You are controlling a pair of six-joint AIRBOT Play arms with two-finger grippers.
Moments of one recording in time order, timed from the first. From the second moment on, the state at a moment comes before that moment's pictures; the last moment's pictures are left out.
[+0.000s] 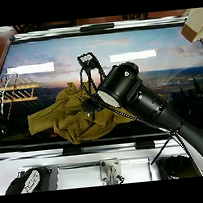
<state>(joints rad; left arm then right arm) 0.42 -0.88 0.80 1.79 -1.06 -1.36 0.93 -1.34 1.64 -1.69 1.47 2.01</state>
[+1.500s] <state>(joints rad) 0.65 -1.26 0.77 1.80 -0.76 -1.21 0.93 -1.35 1.64 -1.68 1.49 1.95</state>
